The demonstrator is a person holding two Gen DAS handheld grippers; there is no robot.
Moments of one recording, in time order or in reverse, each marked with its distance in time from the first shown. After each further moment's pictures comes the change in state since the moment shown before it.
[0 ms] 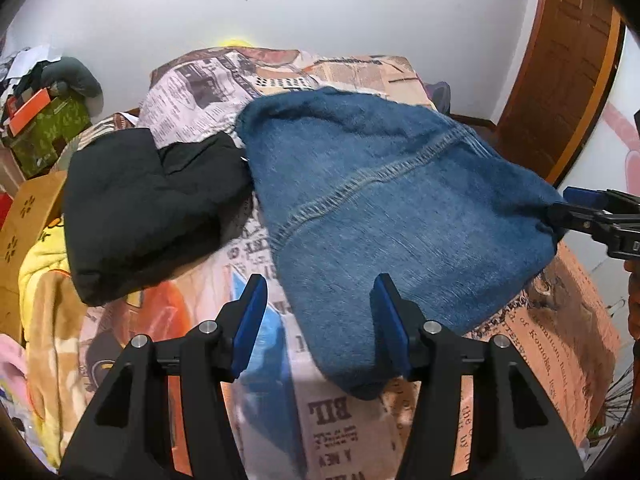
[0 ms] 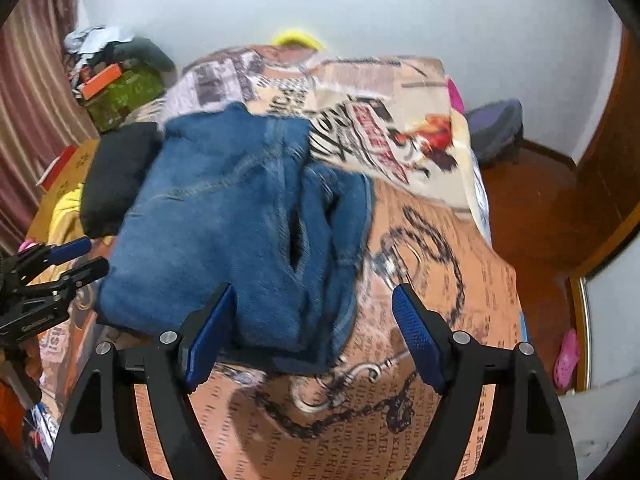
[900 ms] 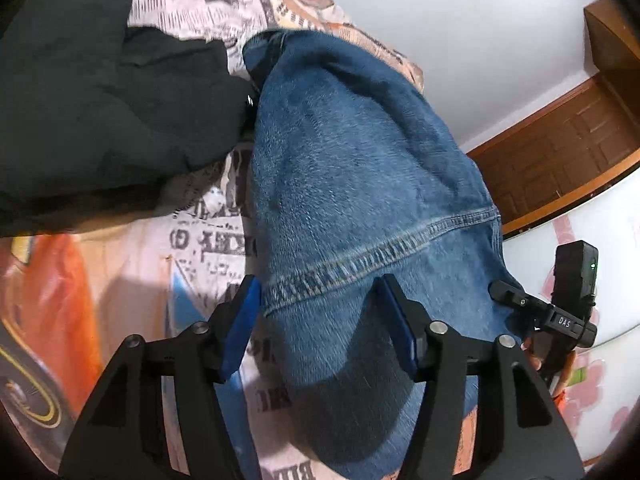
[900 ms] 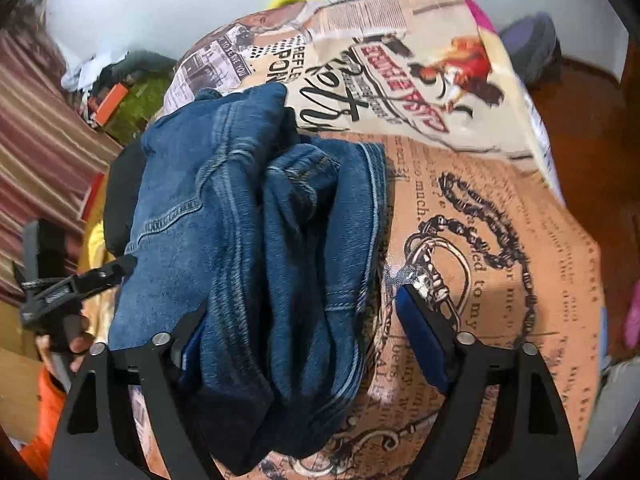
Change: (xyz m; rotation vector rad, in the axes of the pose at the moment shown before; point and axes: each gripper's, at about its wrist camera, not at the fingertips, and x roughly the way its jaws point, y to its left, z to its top) left arm 0.088 0.071 0.022 -0.412 0.180 -0.406; right arm 0.082 -0.054 0.012 0.221 0.185 0.270
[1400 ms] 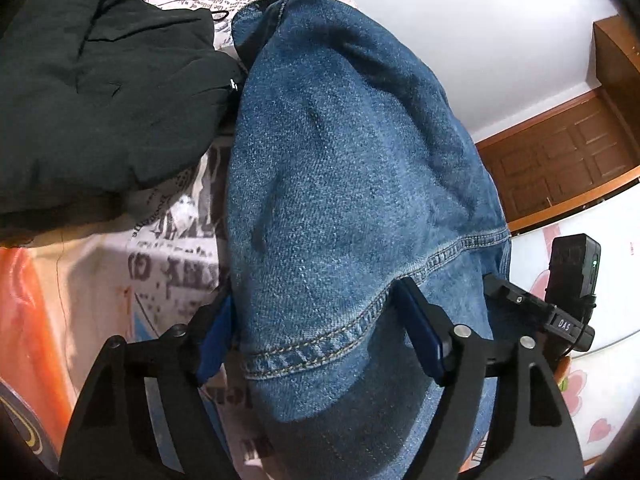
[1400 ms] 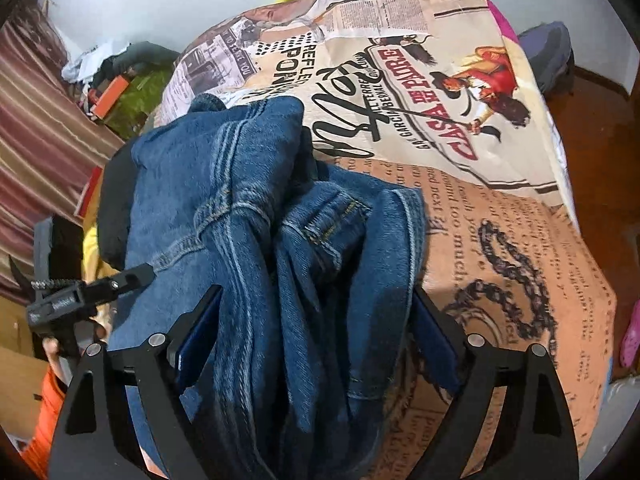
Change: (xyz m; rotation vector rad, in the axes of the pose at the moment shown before) left arm 0.034 -0.001 0.021 -0.046 0.049 -0.056; right arm 0.021 0.012 0.029 -0.039 0.014 -0.003
